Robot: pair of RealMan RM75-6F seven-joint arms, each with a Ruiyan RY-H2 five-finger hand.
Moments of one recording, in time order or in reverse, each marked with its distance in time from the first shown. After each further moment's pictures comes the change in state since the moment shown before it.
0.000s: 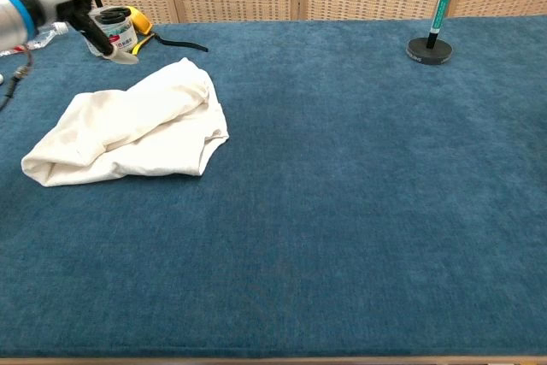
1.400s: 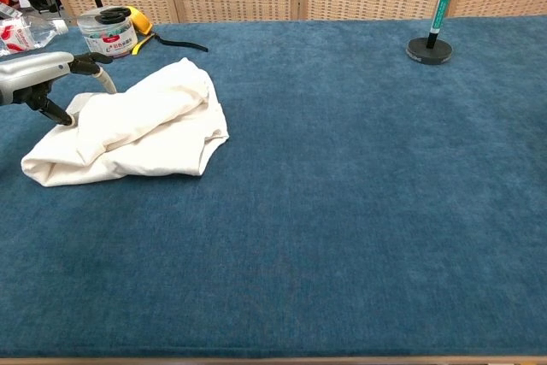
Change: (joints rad) left arm 0.104 -0.143 0.206 0.408 0.272 0.016 -0.389; right arm 0.004 -0.009 -0.001 0.005 0.007 -0.012 -0.013
